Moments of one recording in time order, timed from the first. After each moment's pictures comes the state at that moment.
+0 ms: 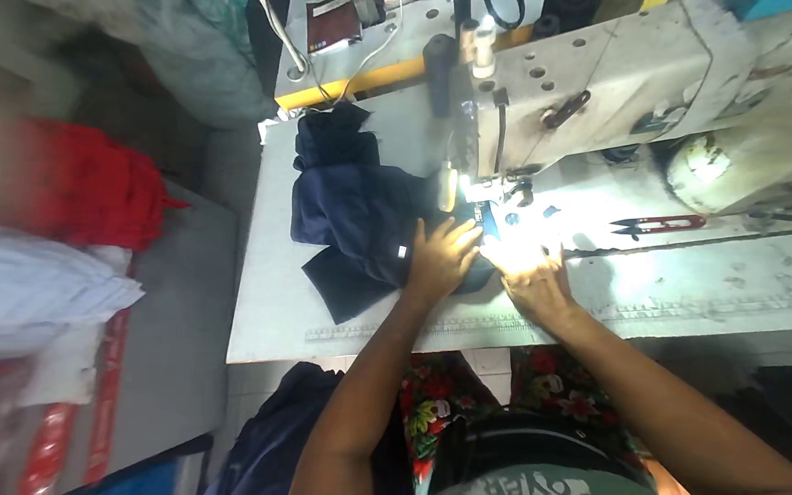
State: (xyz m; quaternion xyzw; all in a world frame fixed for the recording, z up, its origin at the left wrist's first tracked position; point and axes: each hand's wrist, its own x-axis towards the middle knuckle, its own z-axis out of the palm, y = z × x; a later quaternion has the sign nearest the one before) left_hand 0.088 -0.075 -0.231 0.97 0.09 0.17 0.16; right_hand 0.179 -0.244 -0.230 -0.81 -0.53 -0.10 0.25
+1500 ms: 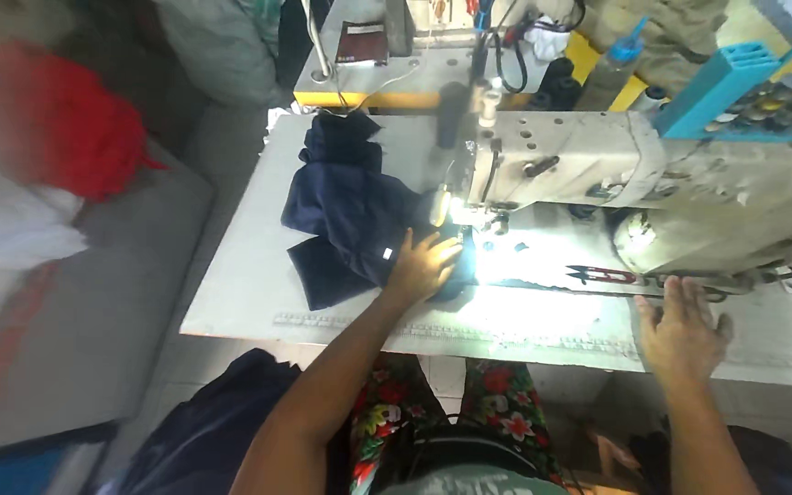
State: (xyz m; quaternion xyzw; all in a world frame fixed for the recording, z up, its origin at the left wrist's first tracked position) left_hand 0.091 -0.074 -0.234 0.97 0.08 0.18 0.16; right_hand 0.297 -0.426 -0.220 -0.95 -0.25 -0.11 0.13
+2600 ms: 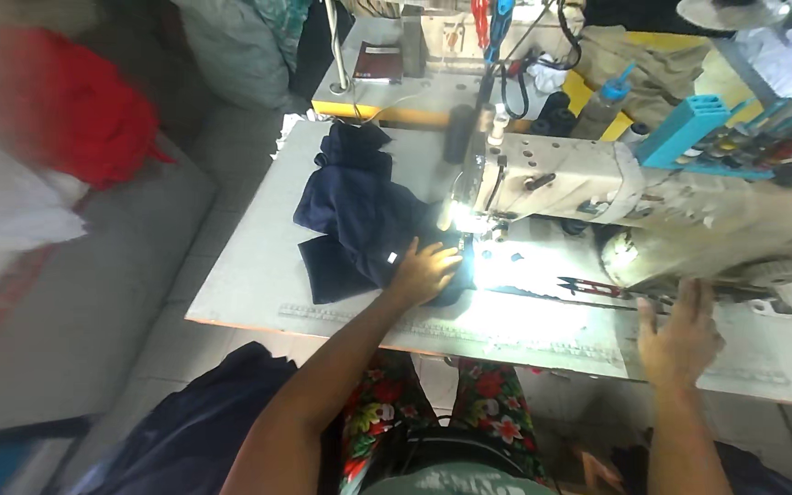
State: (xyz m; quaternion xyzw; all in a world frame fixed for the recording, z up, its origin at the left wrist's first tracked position) left_hand 0.086 -0.075 -0.227 0.96 0.07 0.16 0.20; right_hand 0.297 -0.415 -0.188 -0.95 -0.22 -0.14 0.19
